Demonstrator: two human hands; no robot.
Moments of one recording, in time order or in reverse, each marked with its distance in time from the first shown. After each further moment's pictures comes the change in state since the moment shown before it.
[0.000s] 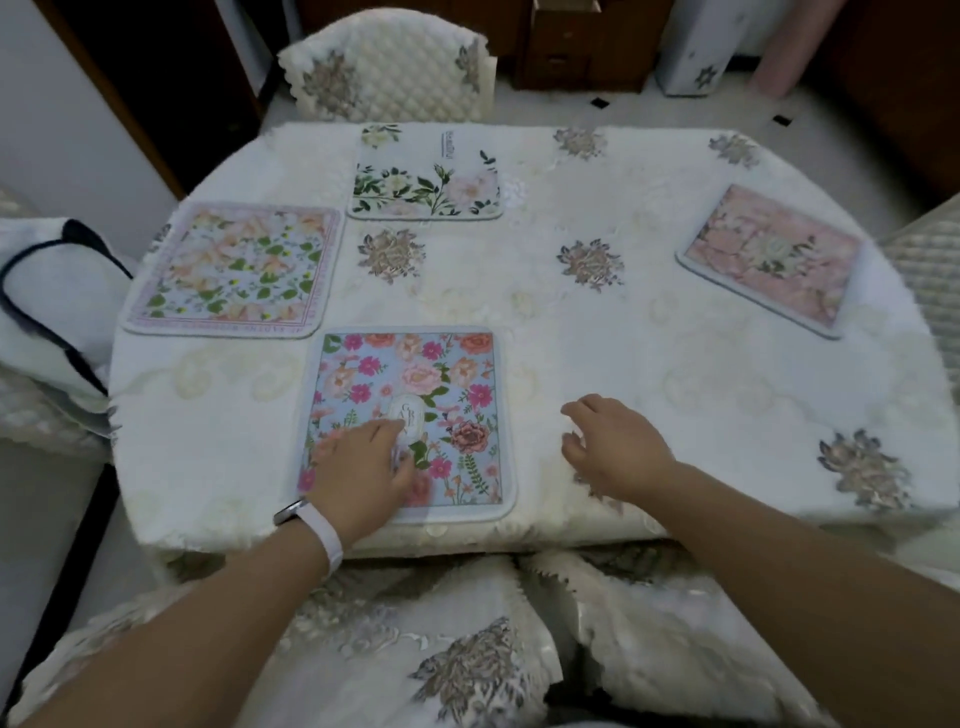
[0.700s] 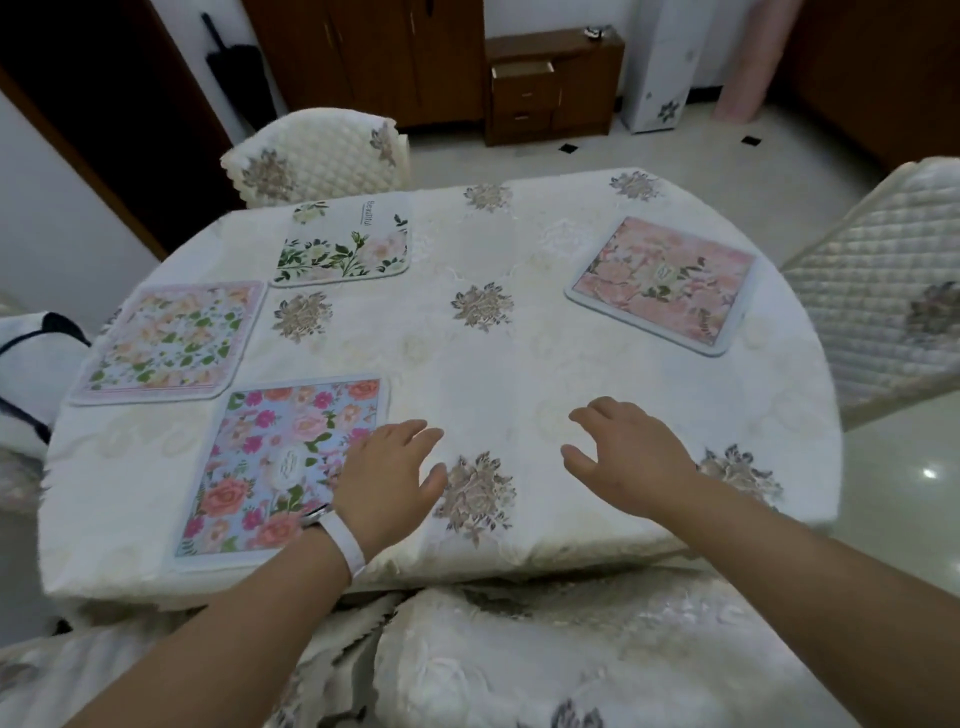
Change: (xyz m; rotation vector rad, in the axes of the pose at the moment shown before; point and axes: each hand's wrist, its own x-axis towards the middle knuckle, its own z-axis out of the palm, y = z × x) left_hand 0.017 0.240 0.008 0.196 0.035 0.131; right_hand -0.079 0.187 -0.073 0.036 0.088 0.017
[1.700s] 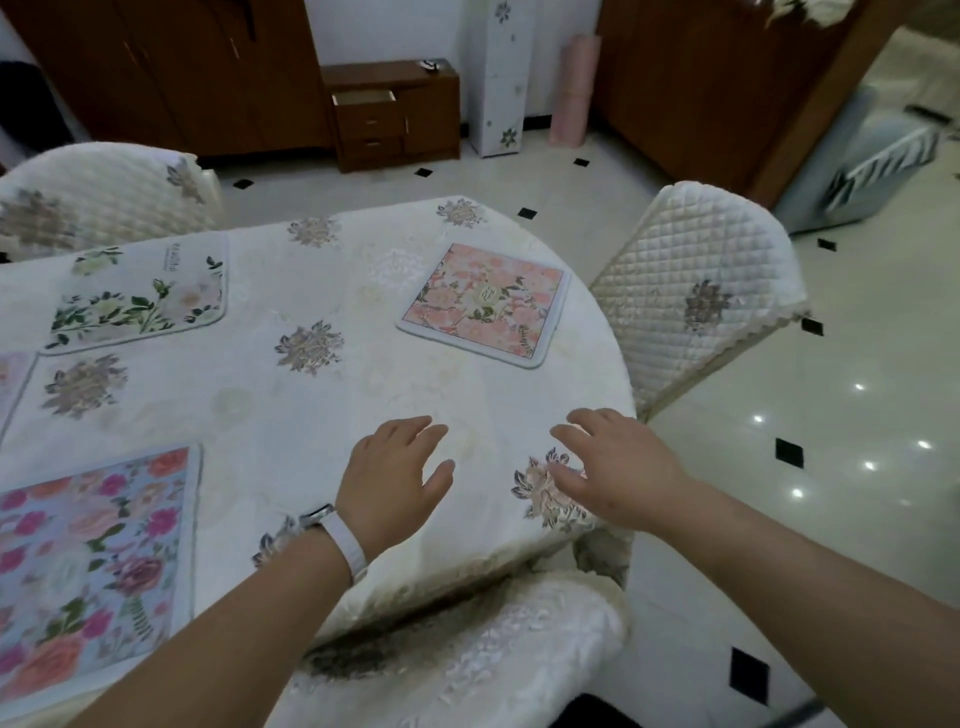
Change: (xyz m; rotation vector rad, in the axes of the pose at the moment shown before) left_hand 0.079 0.187 0.020 -0.124 0.057 0.292; right_hand -0.086 0.157 -0.053 -0.150 -0.006 0.163
